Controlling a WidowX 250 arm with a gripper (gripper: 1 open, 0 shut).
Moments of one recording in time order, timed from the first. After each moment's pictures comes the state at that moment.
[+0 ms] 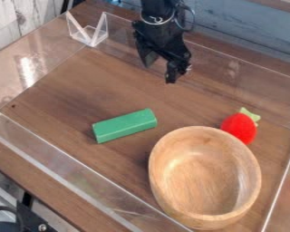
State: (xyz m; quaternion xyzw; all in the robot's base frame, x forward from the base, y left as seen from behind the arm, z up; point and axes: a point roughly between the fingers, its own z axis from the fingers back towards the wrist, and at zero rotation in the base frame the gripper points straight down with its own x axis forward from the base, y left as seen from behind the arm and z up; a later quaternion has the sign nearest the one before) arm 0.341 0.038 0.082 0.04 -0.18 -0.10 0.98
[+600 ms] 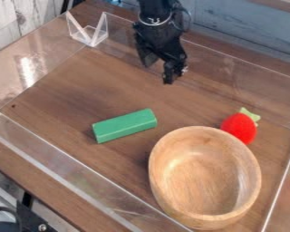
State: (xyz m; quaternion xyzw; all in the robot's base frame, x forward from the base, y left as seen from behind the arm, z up) arm 0.348 0.044 0.074 0.04 -0.17 -0.12 0.98
